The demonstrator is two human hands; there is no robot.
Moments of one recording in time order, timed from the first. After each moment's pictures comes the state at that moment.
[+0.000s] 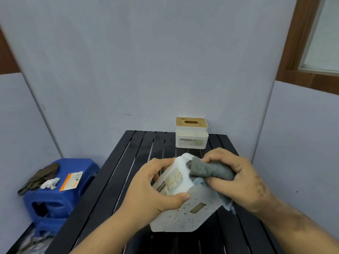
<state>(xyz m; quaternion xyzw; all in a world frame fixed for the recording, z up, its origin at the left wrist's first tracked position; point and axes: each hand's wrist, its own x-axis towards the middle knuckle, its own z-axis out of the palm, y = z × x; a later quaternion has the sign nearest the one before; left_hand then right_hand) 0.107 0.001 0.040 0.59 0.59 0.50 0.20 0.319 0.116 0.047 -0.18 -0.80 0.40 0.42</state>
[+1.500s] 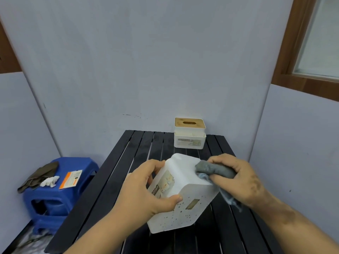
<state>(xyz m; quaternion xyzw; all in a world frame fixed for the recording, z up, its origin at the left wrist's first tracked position) 0.099 -0.013 0.035 0.61 0.64 0.44 0.13 0.334 0.112 0.044 -0.29 -0.78 0.39 0.39</state>
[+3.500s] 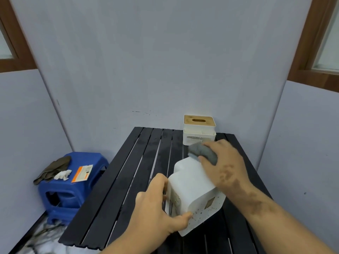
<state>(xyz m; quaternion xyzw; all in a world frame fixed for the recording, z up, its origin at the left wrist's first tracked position) 0.113 -0.025 -0.012 0.55 0.70 0.41 0.18 0.269 0.121 0.049 -0.46 -0.81 0.15 0.33</state>
